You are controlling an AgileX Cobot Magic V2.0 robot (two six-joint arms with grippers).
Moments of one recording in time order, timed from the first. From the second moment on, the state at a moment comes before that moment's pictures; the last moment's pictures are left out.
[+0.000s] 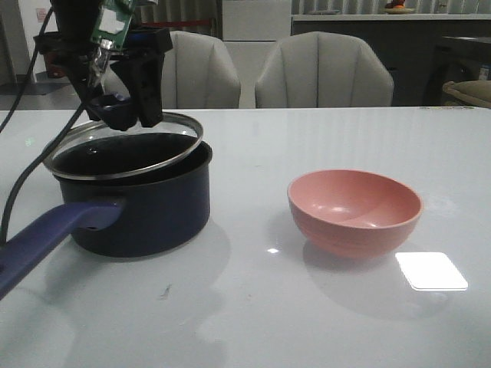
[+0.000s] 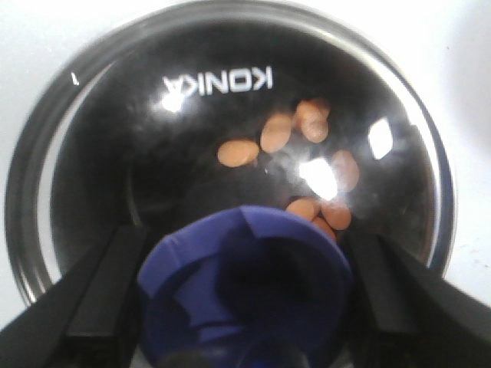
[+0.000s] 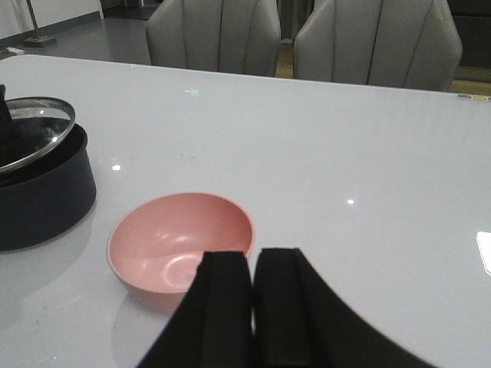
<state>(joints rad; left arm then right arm) -0.40 1.98 -1.82 -0.10 1.24 0.10 0.28 0.30 -0.17 0.21 0.10 -0.15</state>
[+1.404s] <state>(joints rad) -0.44 2.01 -1.83 -0.09 1.23 0.09 0.28 0.30 -0.17 0.21 0.10 -0.15</state>
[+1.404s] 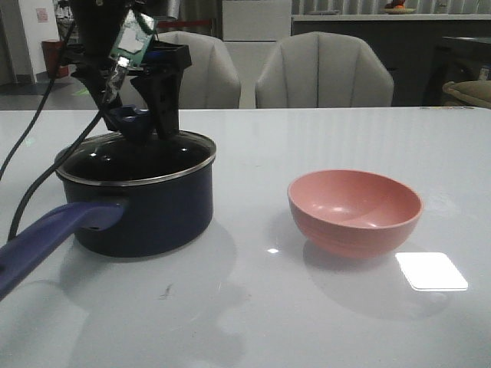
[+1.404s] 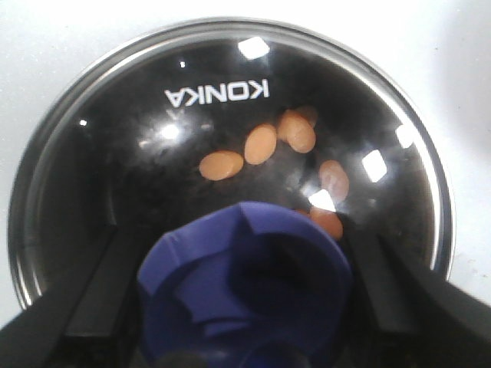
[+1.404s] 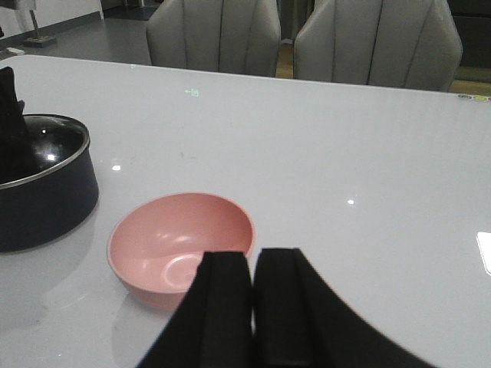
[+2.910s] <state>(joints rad) -0.44 1.47 -1.60 -0.06 1.17 0.10 0.28 0.30 -0.17 0.21 0.10 -0.15</state>
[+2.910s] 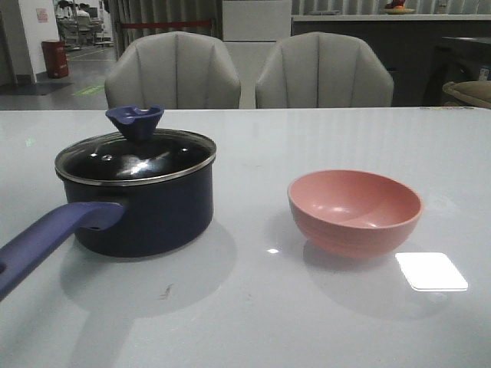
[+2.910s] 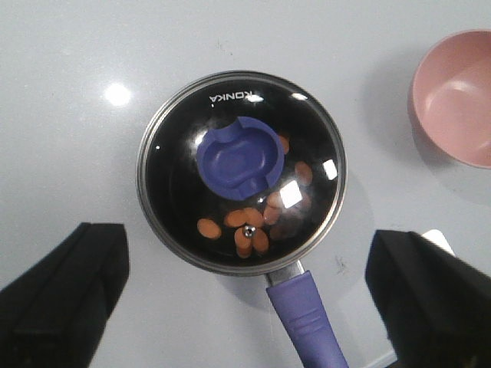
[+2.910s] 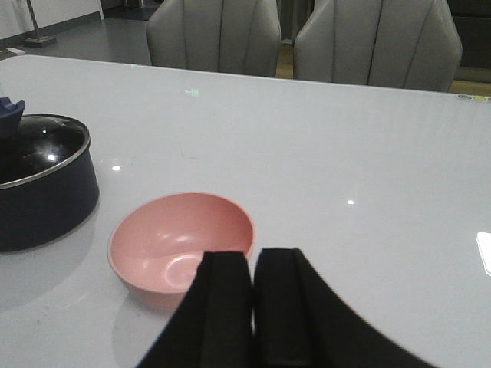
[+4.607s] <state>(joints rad) -0.42 0.22 -0.44 -0.06 0.50 0.10 0.28 0.30 -0.17 0.21 0.10 -0.15</state>
